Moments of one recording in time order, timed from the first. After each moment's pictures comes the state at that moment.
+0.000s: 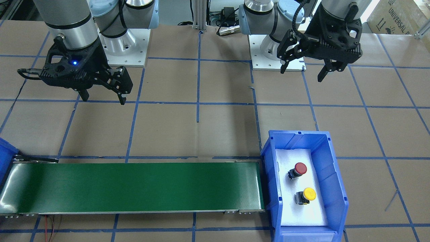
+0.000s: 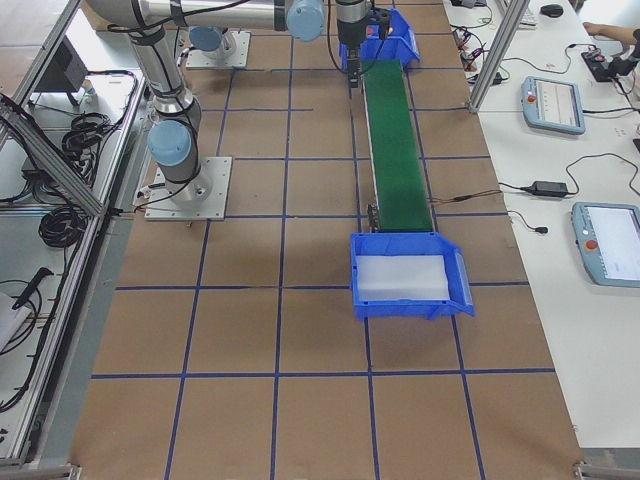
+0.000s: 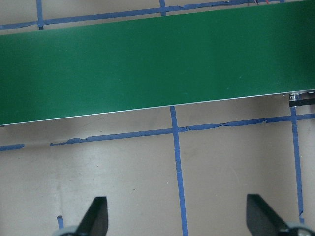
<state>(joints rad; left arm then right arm) -1.52 -1.54 -1.49 -1.65 1.51 0.26 1.61 -1.56 1.62 -1.78 -1.59 0.13</state>
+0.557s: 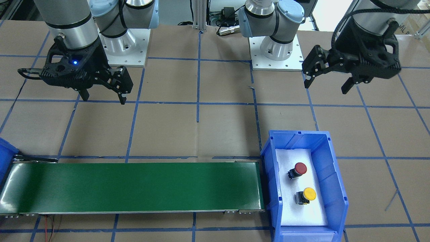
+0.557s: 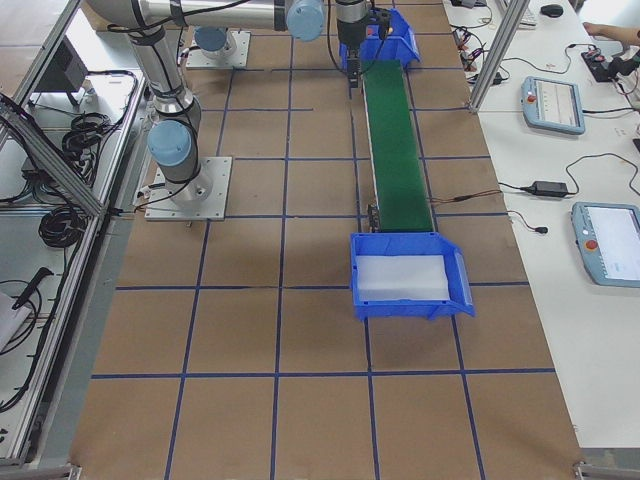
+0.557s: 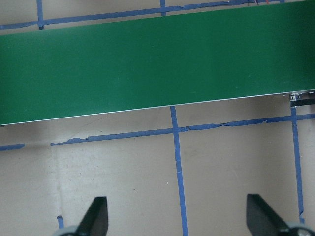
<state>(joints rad) -1.41 -1.61 -1.45 -1.60 1.51 0.26 1.61 -1.56 1.62 -1.78 -1.59 0.13</state>
